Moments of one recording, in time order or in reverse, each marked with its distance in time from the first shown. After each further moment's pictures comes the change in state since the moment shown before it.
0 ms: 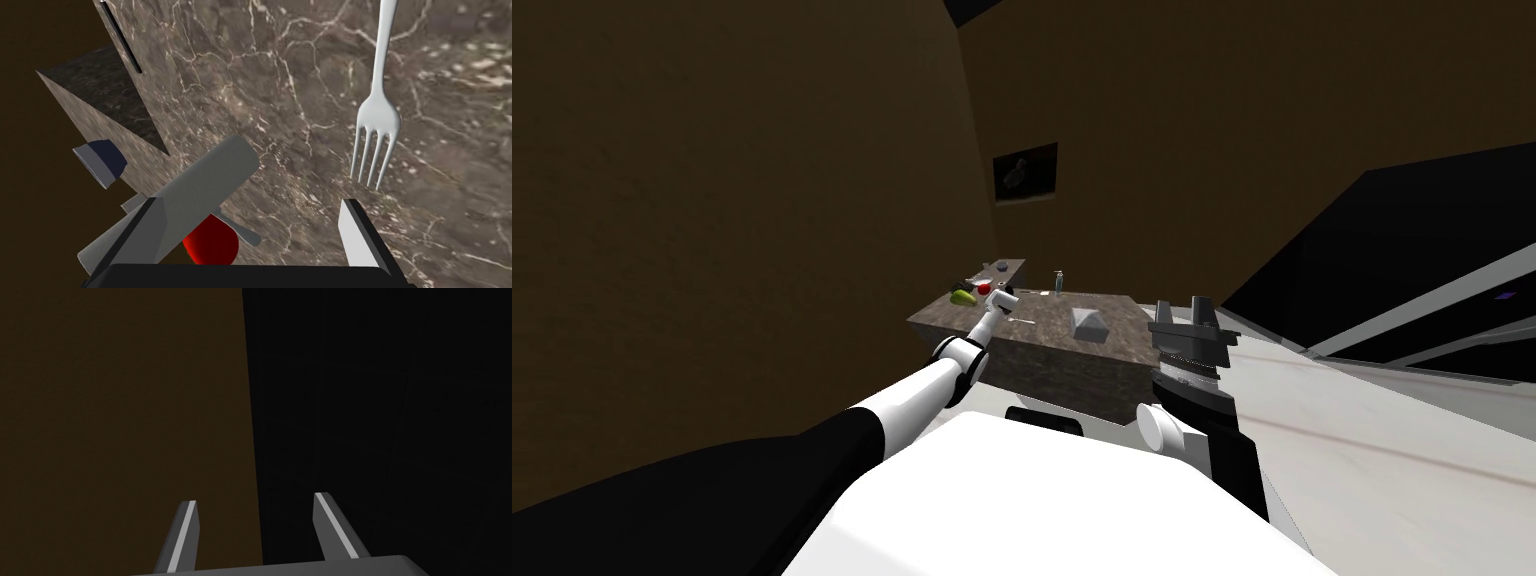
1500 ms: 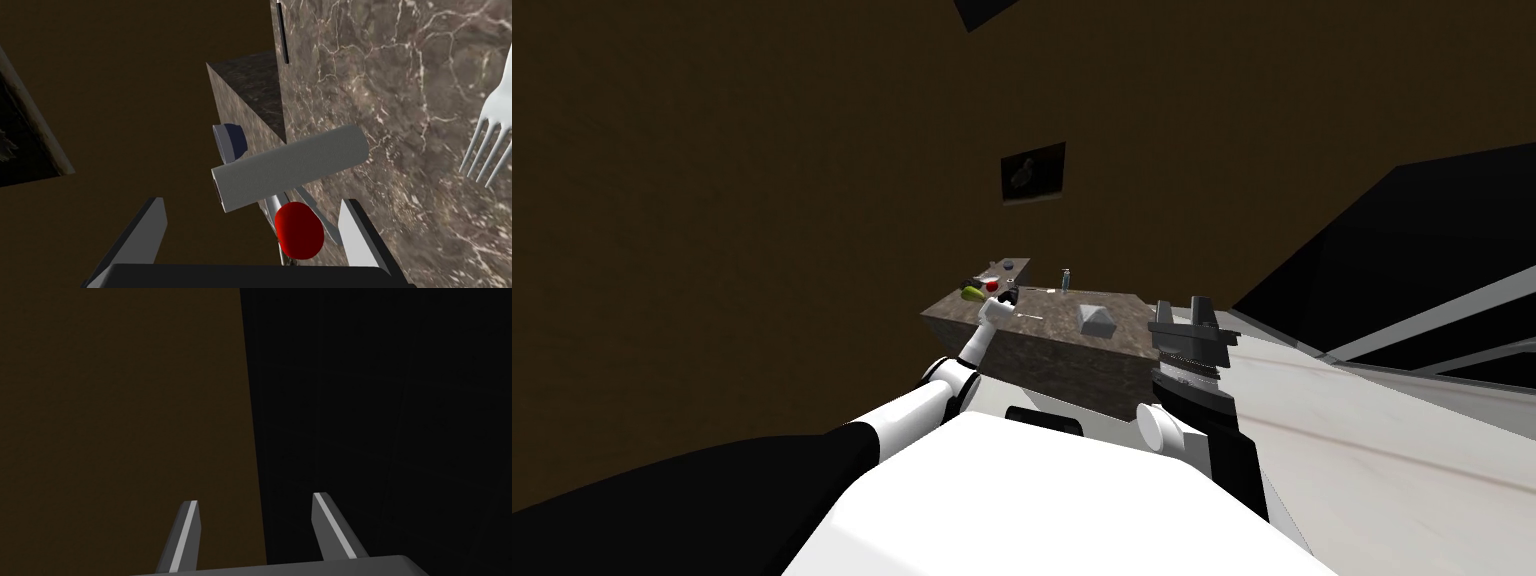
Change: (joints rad) left arm 0.222 0.005 -0.020 -0.345 0.027 -0.383 0.040; right arm 0.000 0.000 0.000 0.000 0.000 0.000 0.000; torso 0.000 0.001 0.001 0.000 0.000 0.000
